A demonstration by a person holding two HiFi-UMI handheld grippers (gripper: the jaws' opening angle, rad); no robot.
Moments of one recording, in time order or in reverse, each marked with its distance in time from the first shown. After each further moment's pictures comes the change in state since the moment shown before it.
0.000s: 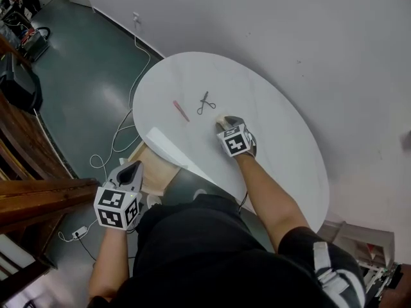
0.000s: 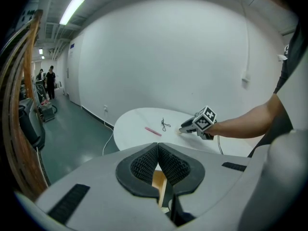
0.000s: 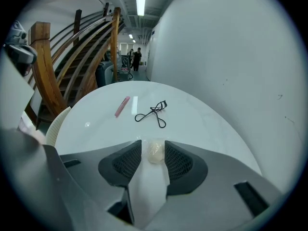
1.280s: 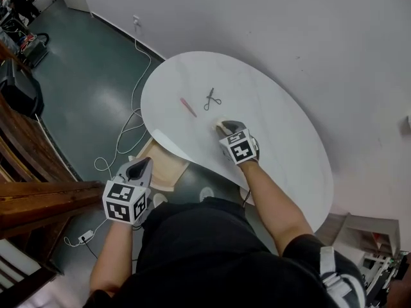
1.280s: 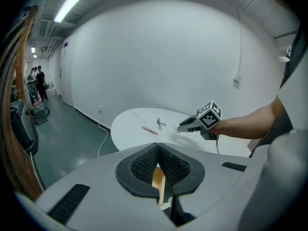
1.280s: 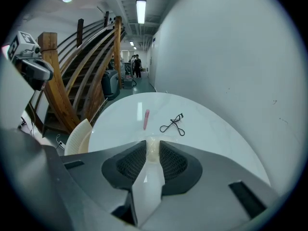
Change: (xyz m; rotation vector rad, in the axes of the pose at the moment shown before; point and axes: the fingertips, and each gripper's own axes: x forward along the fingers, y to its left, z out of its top) left arm -0.020 0.005 -0.009 0.037 -0.005 -0.079; right arm -0.055 0.066 0.026 0.029 -0.062 0.041
